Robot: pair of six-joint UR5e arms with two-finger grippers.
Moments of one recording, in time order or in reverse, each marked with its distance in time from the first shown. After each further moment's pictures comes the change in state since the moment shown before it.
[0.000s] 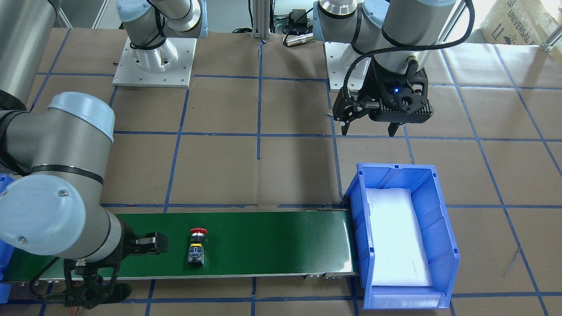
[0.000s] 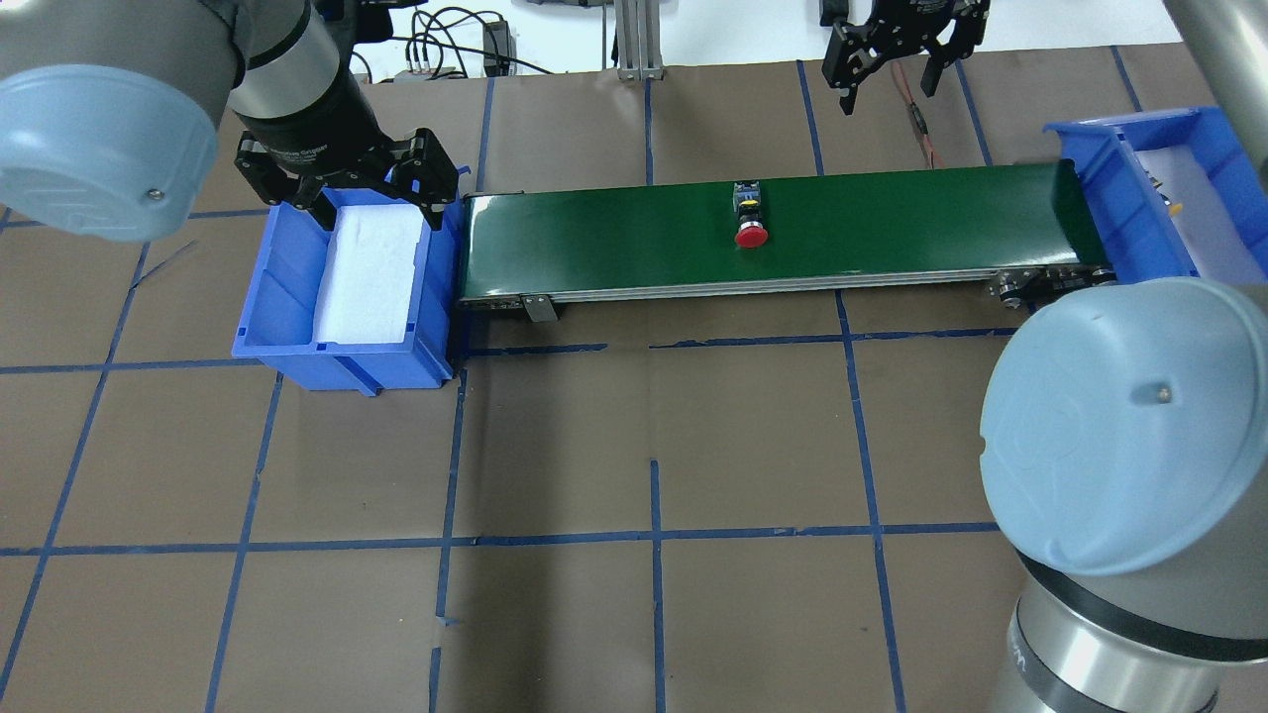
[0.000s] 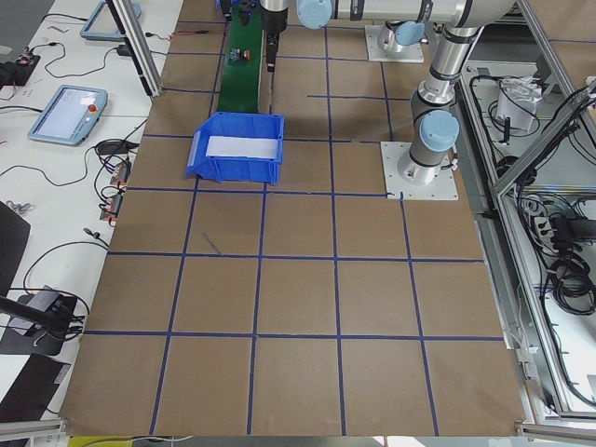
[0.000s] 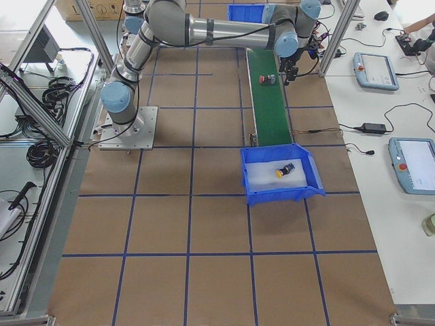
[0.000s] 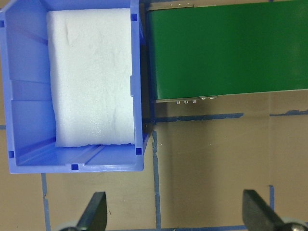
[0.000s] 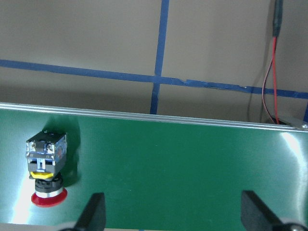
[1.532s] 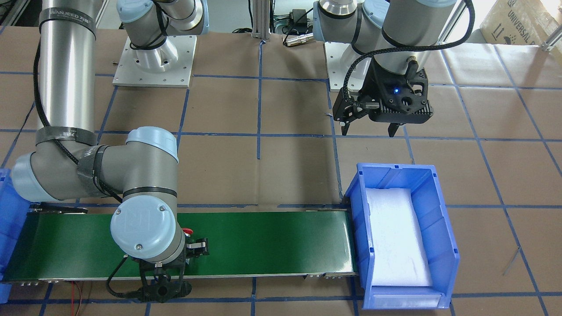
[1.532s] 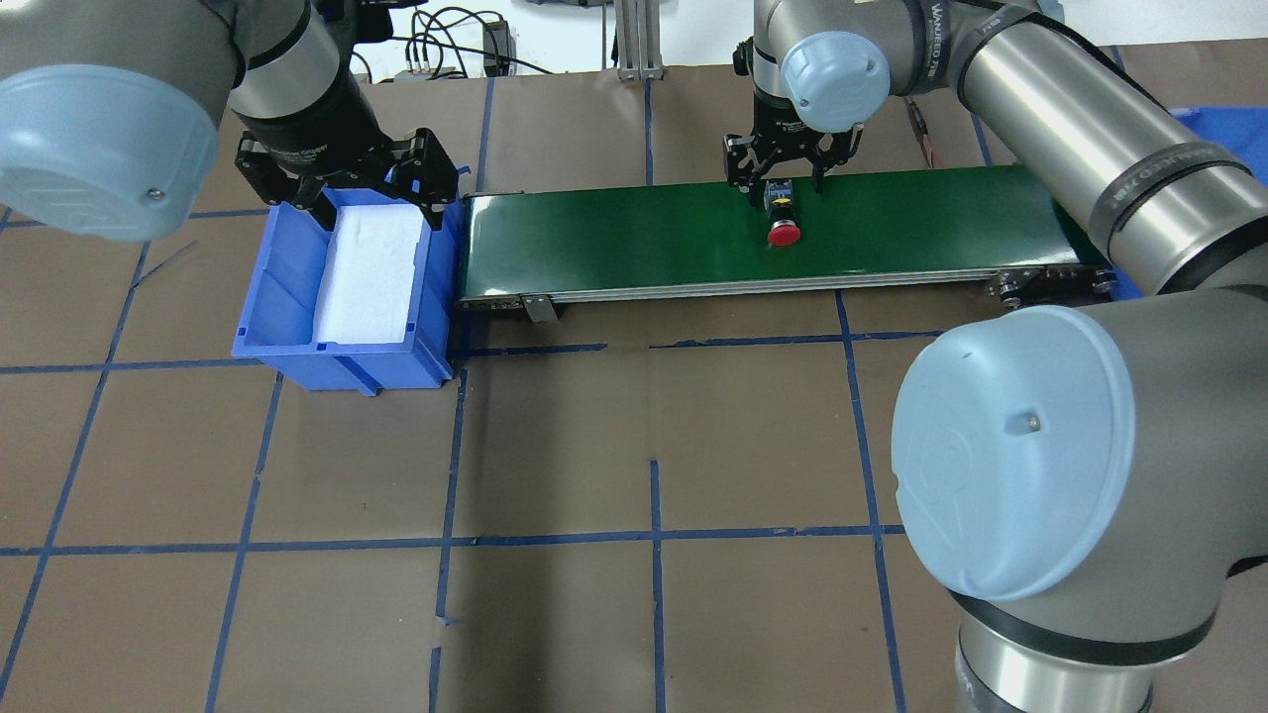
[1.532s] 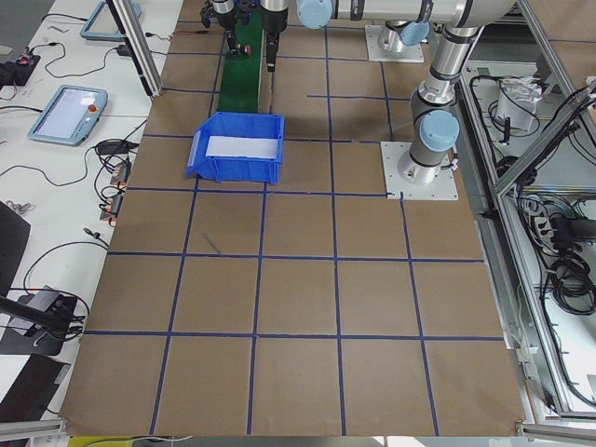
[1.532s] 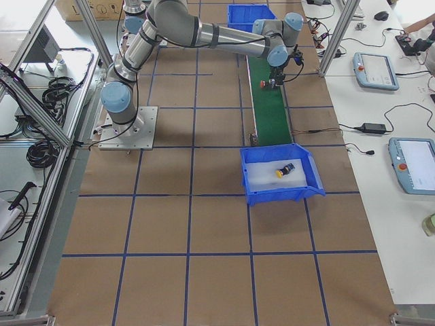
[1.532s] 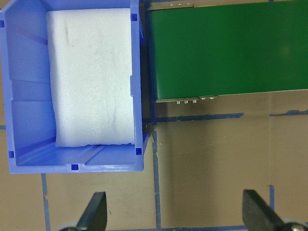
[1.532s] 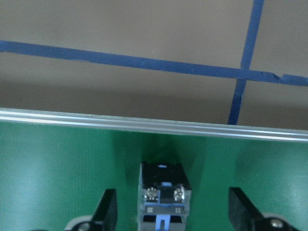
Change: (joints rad) left arm 0.000 0.000 0.000 0.000 0.000 0.000; right arm 0.079 0.052 0.134 -0.183 -0.032 0.046
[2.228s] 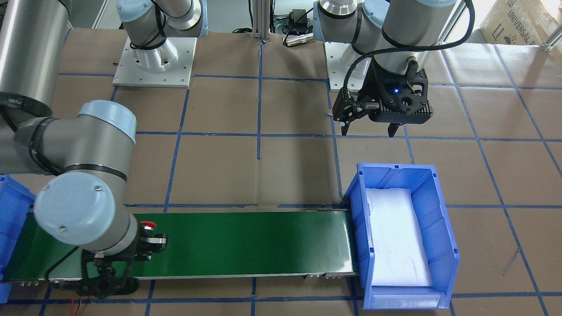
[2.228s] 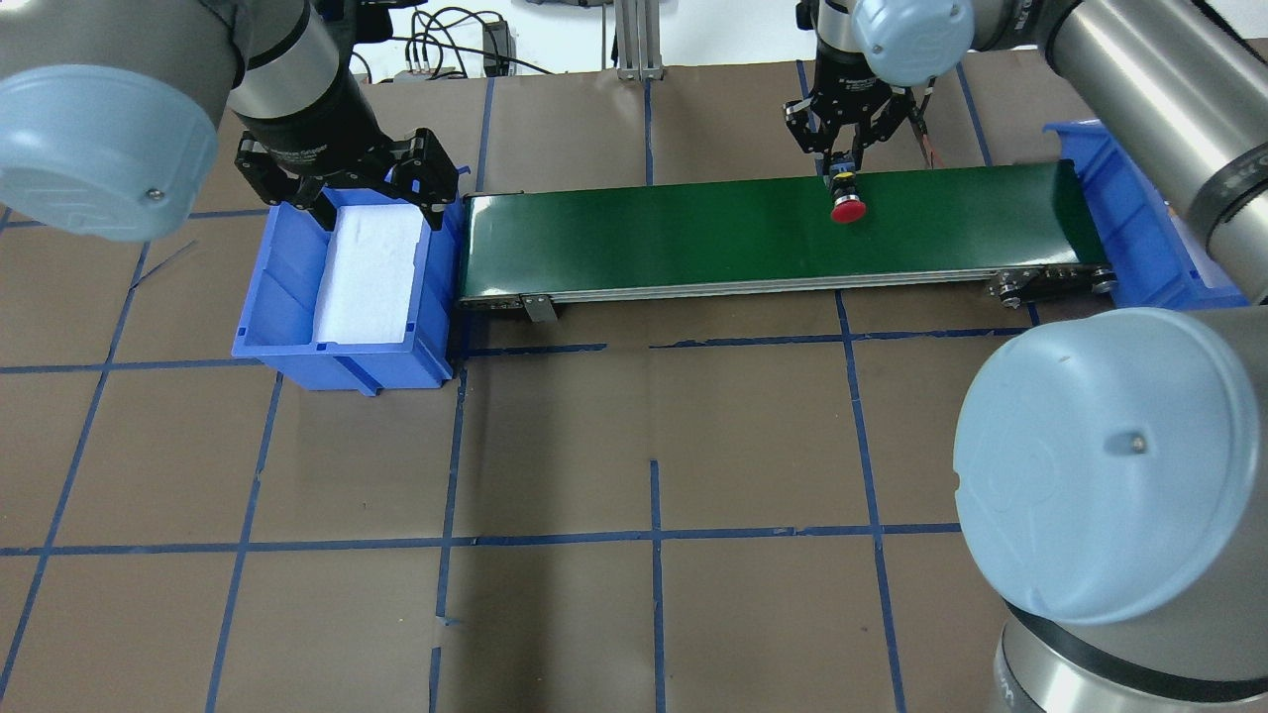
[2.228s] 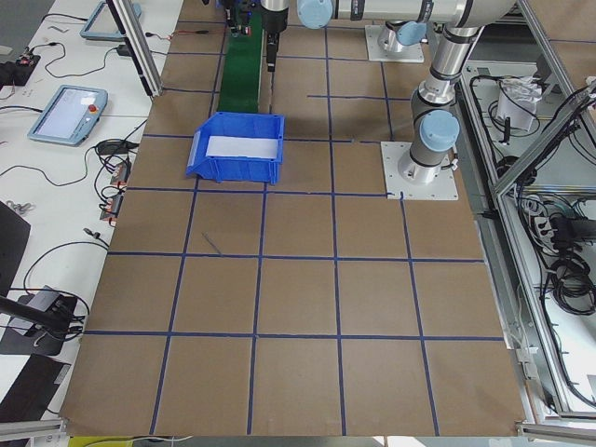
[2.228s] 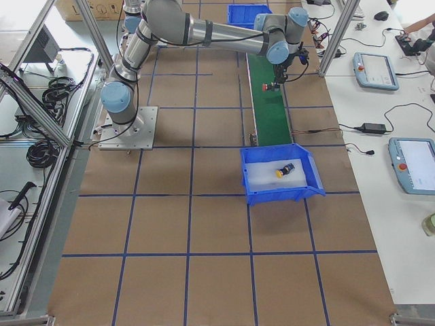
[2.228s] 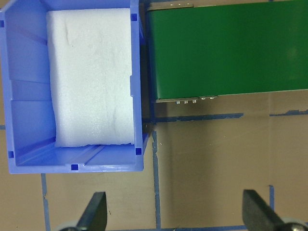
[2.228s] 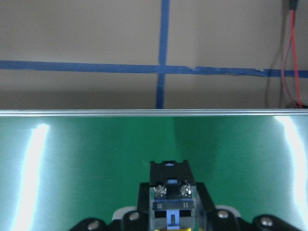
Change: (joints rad) left arm 0.000 0.000 0.000 0.000 -0.001 0.000; right arm -0.095 -0.092 -0.008 0.068 -0.011 -0.015
